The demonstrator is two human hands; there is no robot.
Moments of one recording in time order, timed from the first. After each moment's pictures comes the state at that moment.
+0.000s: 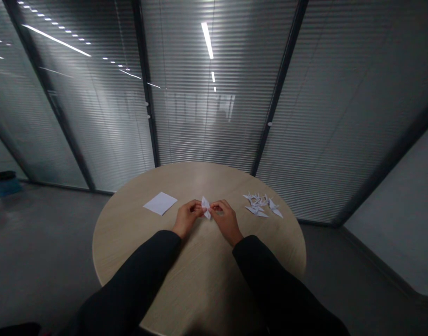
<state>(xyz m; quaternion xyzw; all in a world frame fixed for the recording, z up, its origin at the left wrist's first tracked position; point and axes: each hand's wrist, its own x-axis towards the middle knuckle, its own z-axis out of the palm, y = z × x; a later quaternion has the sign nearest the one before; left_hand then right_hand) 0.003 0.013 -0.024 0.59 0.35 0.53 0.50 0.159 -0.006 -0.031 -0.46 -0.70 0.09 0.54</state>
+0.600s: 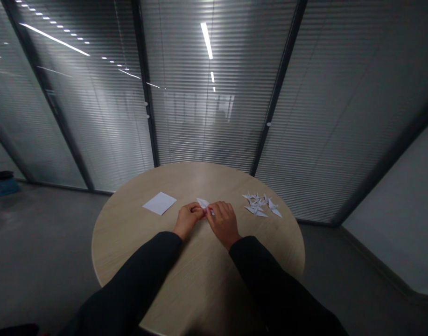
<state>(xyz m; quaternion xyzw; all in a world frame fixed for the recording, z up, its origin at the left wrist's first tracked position) 0.011 0.004 -0.018 0.53 0.36 0.54 0.55 0.150 -0.024 -0.019 -0.46 -0.76 -0.25 0.39</state>
